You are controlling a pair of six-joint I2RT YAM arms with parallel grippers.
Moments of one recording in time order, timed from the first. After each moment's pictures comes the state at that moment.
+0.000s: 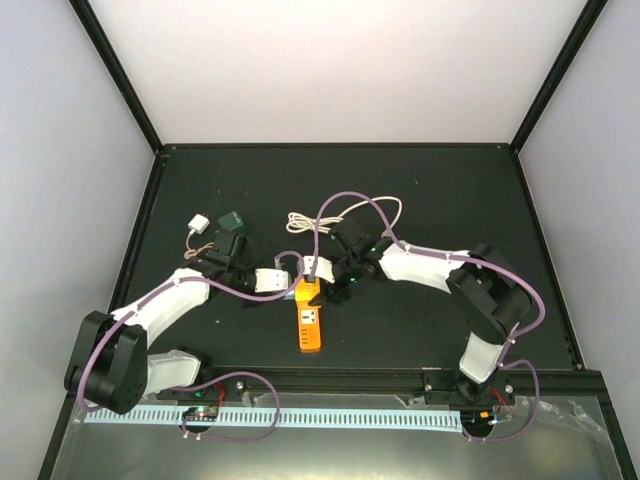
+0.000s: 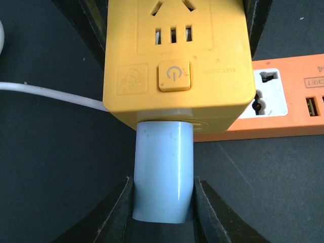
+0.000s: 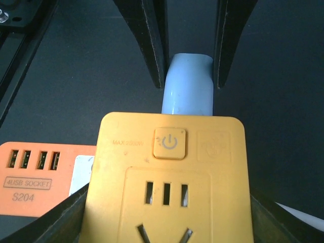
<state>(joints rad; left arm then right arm) -0.33 1.22 0.61 -0.47 0.57 1.07 0.79 1.74 1.02 -0.29 -0.63 -0.73</state>
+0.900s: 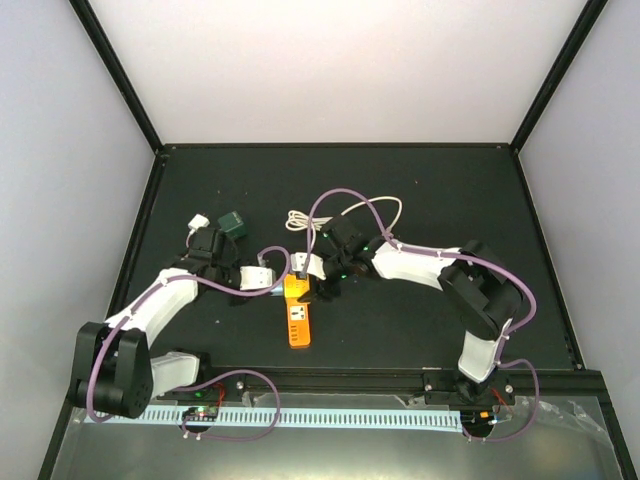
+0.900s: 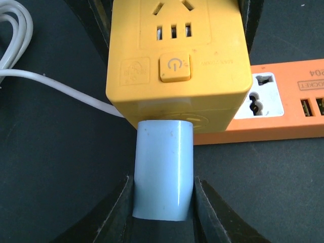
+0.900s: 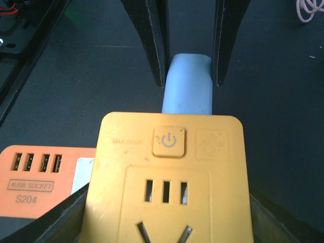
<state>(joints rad) -0.15 1.19 0.61 -0.57 0.67 1.25 0.82 1.80 1.08 -0.22 -0.65 -0.71</state>
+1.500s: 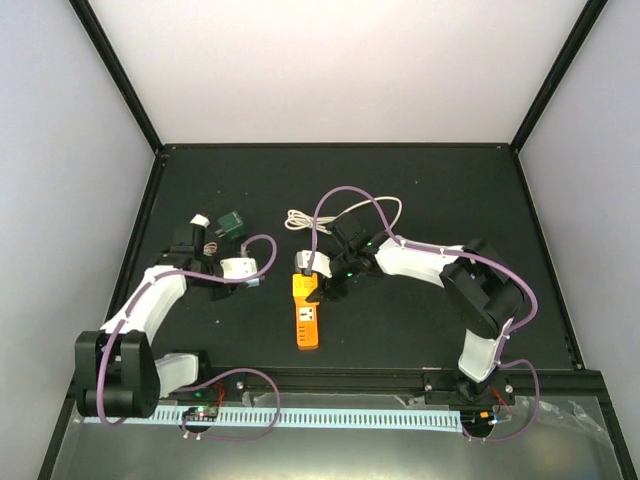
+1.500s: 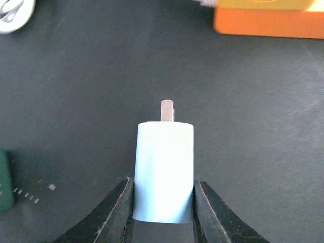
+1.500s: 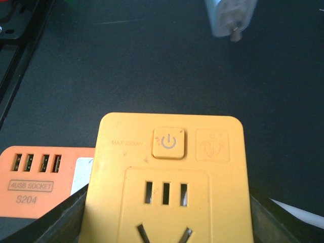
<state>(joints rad) -0.01 1.16 0.64 -0.66 0.51 1.27 0.78 1.81 1.09 -0.32 -0.65 -0.69</state>
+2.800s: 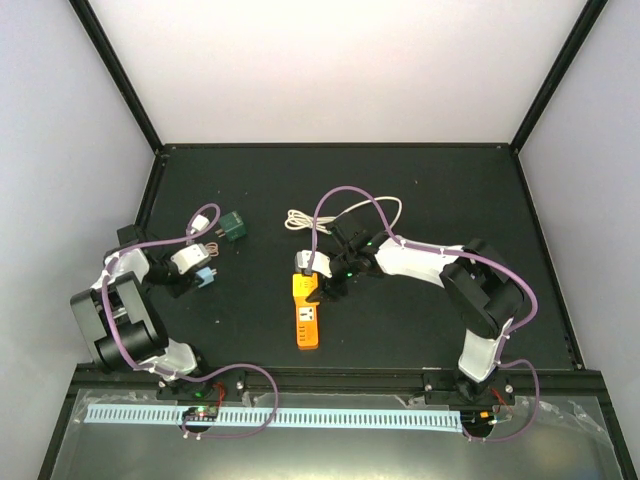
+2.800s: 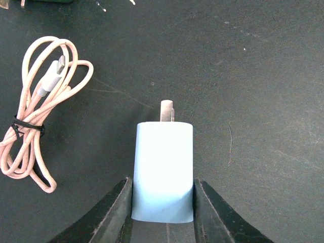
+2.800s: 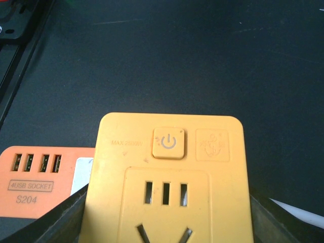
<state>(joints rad) 0.50 1.45 0.78 -0.73 0.51 1.34 0.78 1.81 1.09 -0.33 -0.65 -0.69</state>
